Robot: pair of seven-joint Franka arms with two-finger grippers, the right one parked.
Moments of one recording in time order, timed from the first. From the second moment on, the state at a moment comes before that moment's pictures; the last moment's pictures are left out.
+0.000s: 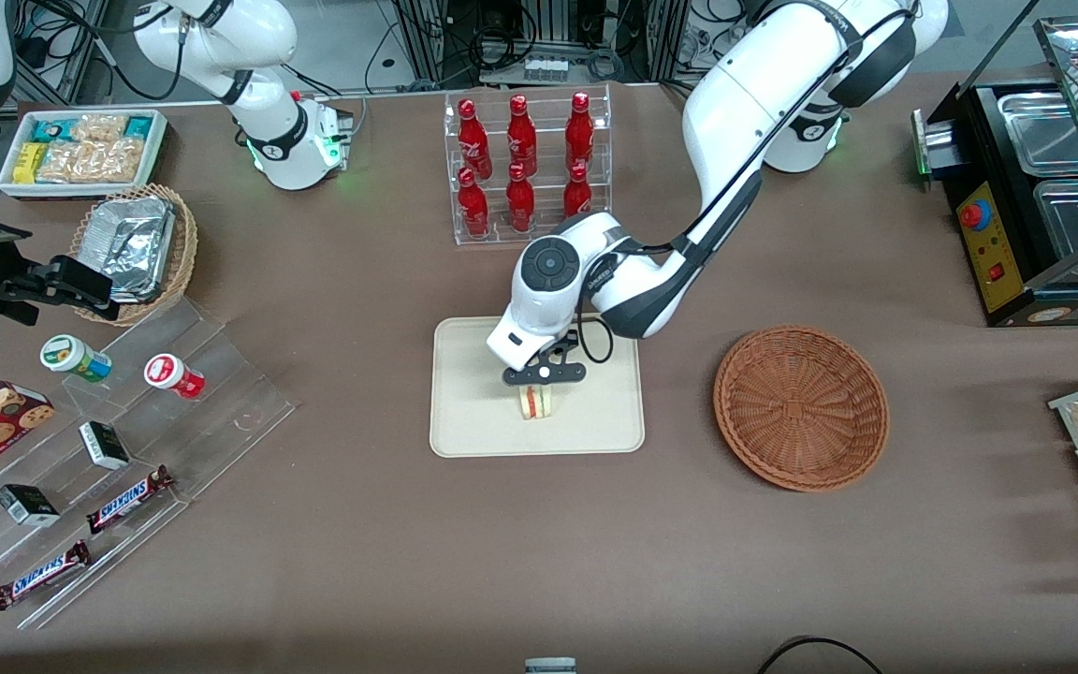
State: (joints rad) arm -0.50 0.78 -0.39 -1.47 0.22 2.26 -1.01
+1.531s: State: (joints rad) arm 0.04 0.20 -0.37 -1.51 0.08 1.54 -0.54
